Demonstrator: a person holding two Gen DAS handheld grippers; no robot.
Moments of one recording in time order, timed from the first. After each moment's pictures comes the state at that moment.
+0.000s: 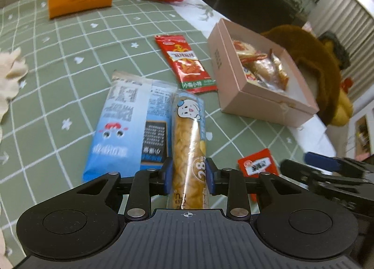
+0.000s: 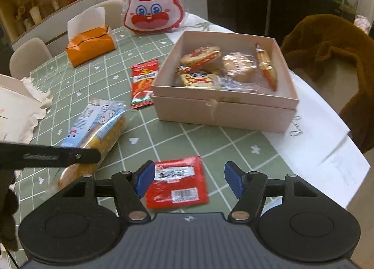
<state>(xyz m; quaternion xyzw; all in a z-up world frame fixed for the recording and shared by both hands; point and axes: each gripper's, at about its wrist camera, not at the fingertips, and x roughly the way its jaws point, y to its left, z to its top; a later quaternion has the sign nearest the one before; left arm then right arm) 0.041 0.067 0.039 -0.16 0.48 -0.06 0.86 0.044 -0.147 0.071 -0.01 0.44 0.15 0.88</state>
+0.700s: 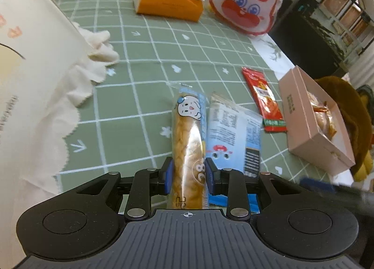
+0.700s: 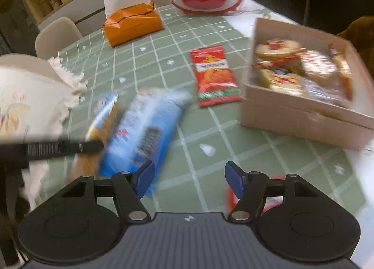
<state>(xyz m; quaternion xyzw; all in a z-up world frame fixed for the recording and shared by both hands) 0.024 0.153 0.032 -0.22 0.45 0.07 0.86 0.079 -0.052 0.056 0.00 0.49 0.23 0.84</state>
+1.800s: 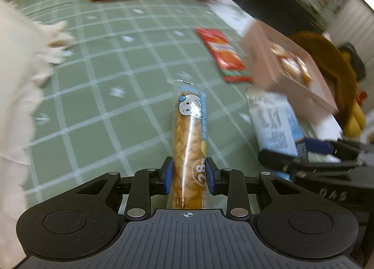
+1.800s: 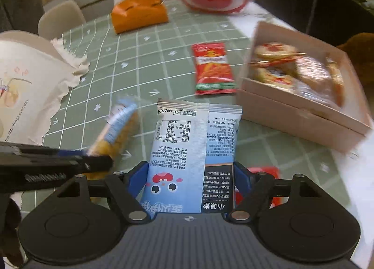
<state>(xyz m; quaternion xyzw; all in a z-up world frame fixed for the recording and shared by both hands) 0.007 0.092 0.029 -0.16 0.49 -0.03 0.86 0.044 -0.072 0.064 -0.06 0.47 0.23 0.85</state>
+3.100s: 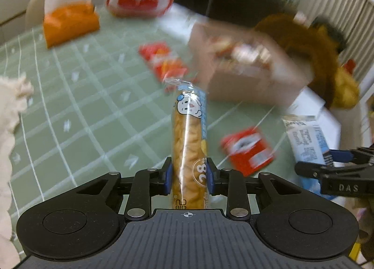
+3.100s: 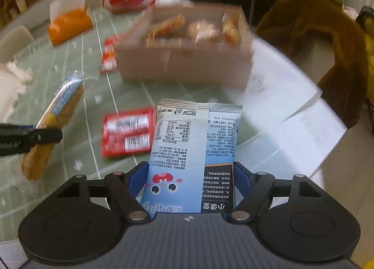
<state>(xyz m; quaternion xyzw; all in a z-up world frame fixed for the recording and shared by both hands) 0.000 0.019 0.066 -0.07 0.43 -0.07 0.90 0.011 -0.202 0.058 -0.02 0.46 0.11 0.88</state>
